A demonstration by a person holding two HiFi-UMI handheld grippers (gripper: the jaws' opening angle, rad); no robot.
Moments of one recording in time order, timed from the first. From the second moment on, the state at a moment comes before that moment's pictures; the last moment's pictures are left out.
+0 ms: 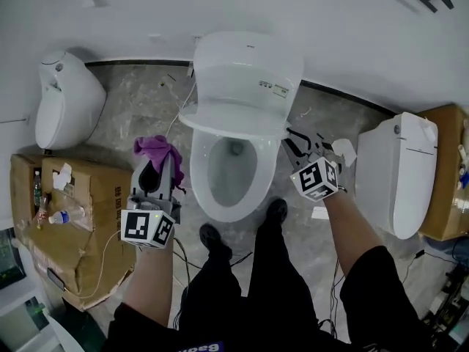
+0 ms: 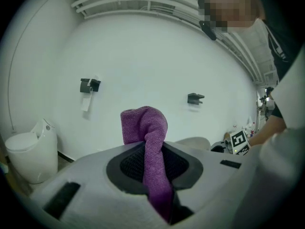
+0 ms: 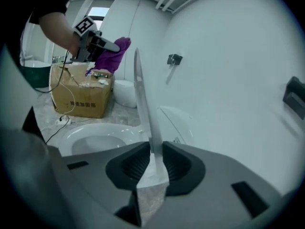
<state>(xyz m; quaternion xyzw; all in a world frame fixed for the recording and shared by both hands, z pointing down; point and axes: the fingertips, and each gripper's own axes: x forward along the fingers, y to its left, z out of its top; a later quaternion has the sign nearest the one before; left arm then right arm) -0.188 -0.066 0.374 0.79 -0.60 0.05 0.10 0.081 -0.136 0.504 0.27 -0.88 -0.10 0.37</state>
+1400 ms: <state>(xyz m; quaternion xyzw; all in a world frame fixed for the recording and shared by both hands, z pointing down) -0.114 0.065 0.404 0.83 -0.53 0.06 0.13 0.060 0.073 0.663 0.14 -0.81 -0.19 0.54</state>
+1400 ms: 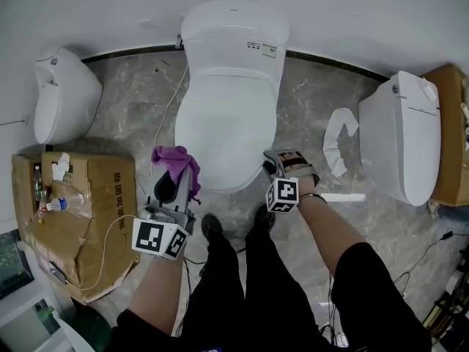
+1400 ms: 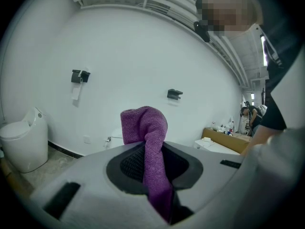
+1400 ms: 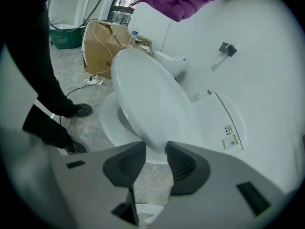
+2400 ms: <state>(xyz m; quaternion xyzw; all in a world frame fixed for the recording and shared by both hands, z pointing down) -0.147 -0.036 0.443 0.88 -0.45 0.12 0.10 0.042 0.042 0.557 0.34 -0.87 0.04 0.34</state>
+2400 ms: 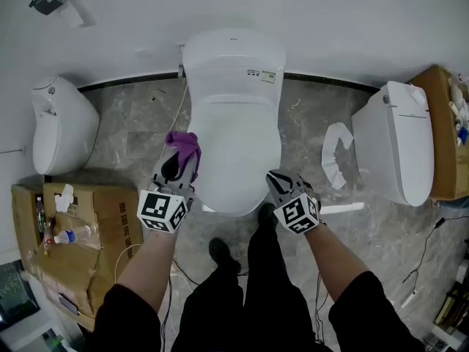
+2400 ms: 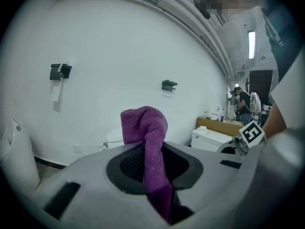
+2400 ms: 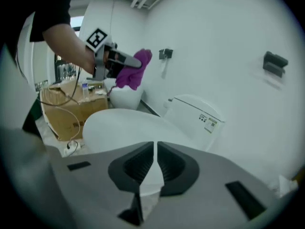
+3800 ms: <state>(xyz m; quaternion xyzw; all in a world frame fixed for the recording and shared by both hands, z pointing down) -0.113 -0.229 0.714 0.80 -0.34 0.48 0.10 0.025 0.033 0.629 0.22 -0.94 0.14 0.22</state>
